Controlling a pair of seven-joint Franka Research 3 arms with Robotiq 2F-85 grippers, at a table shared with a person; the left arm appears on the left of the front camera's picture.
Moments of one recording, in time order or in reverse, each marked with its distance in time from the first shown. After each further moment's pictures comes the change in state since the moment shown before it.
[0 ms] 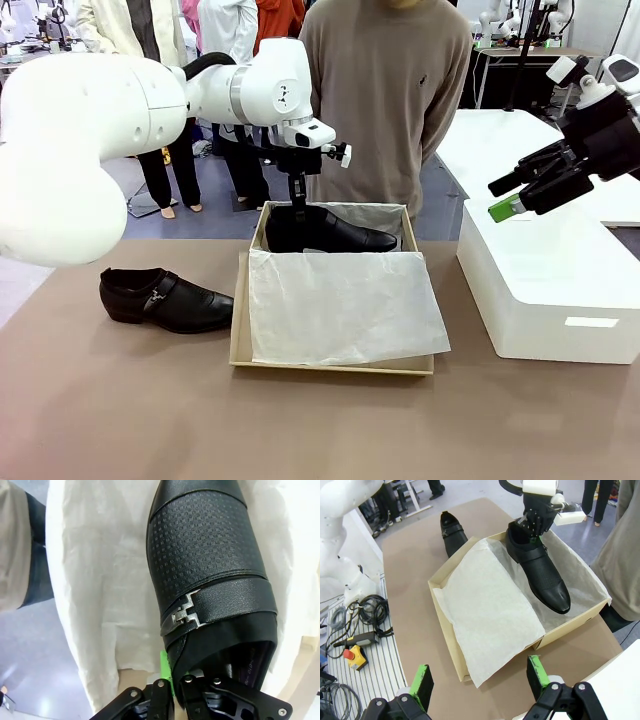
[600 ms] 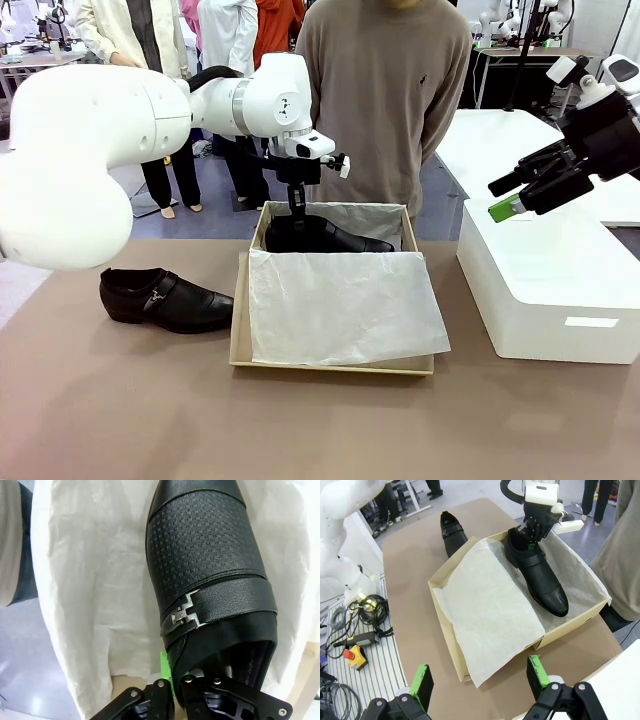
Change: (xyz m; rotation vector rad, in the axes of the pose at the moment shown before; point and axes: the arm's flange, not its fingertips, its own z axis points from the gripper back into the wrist) left arm -0.003 0.005 -0.023 -0.025 0.011 0.036; right arm 0.000 0.000 0.000 0.000 0.000 0.000
